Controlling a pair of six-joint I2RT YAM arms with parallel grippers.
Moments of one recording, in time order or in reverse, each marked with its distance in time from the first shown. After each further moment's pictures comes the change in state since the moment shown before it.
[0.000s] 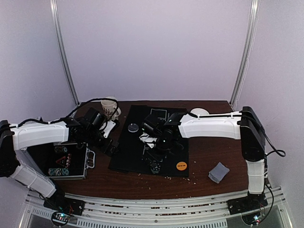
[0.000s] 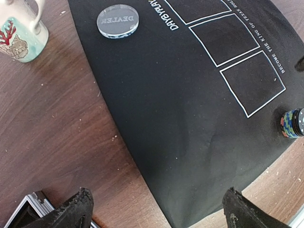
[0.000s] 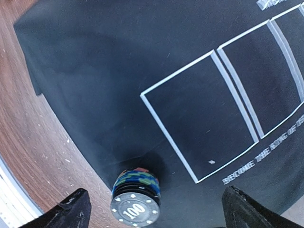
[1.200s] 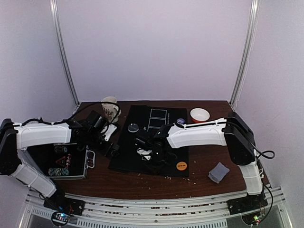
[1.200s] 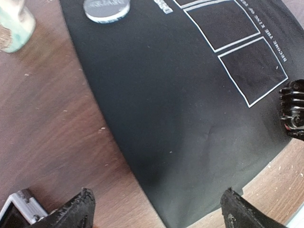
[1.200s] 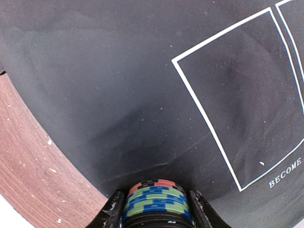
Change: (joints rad) left arm 0.000 0.023 -0.026 0.009 0.024 -0.006; right arm 0.071 0.130 0.033 -0.065 0.034 0.061
